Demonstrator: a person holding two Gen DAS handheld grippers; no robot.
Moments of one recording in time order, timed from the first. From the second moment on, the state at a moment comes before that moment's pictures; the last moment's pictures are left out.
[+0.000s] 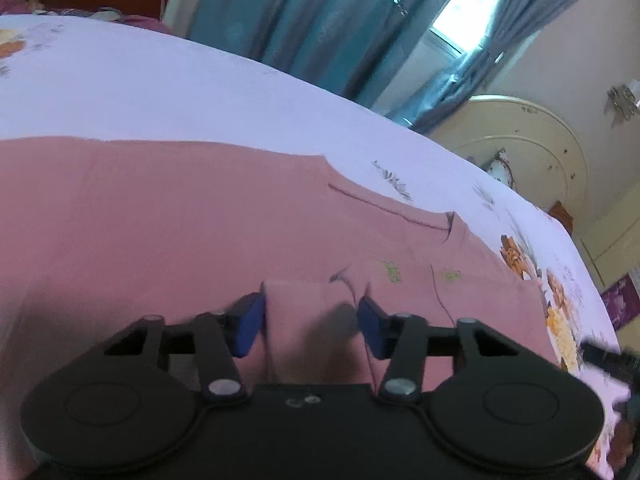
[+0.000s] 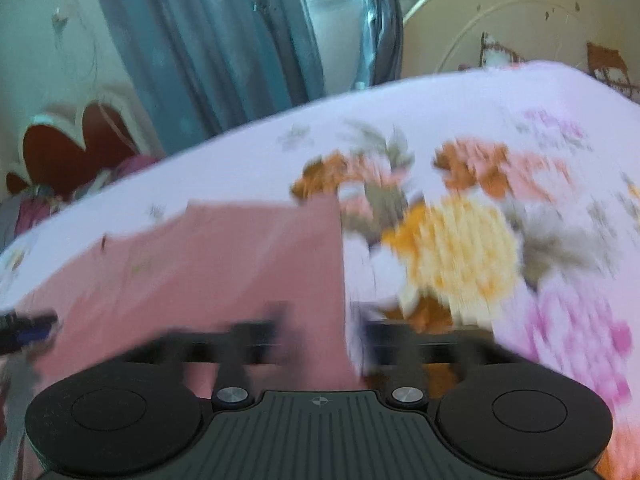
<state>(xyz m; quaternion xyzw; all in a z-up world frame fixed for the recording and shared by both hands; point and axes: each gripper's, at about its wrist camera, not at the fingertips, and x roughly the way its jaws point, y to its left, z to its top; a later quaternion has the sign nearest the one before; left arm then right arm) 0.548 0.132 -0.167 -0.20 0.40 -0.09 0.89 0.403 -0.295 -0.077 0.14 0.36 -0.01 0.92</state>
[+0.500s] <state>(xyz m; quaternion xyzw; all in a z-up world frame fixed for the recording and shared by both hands) 0.522 0.135 -0.178 -0.18 0.35 -0.08 0.91 0.498 -0.330 -0.121 0.16 0.38 -0.04 0.91</state>
